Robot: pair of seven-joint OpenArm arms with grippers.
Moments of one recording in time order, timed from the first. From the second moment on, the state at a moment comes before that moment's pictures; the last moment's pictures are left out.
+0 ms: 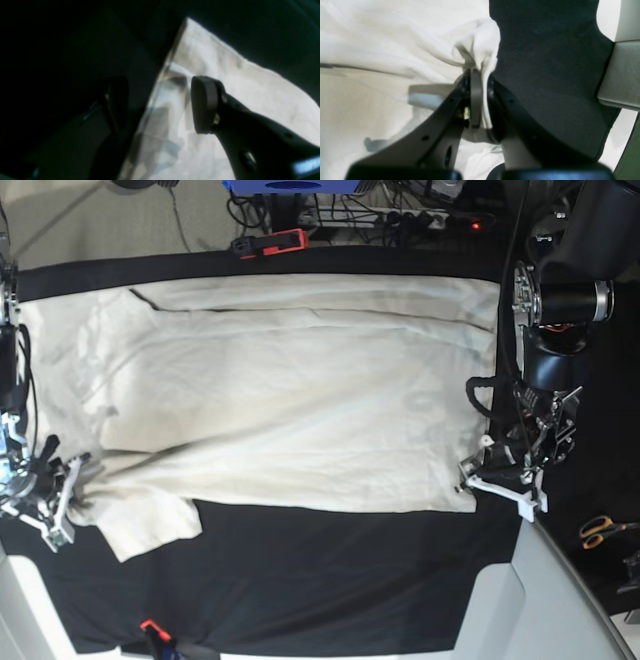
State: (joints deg) left arm -28.7 -17.3 -3.3 28.4 -29.5 -7.2 22.7; right arm 29.1 25.1 -6.5 36.6 -8.8 29.4 -15.1
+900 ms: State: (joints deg) left arm -22.5 -17.6 -3.7 27.5 -32.6 -9.5 14.9; right arm 28.4 25.3 -6.5 36.9 -8.9 29.4 -15.1
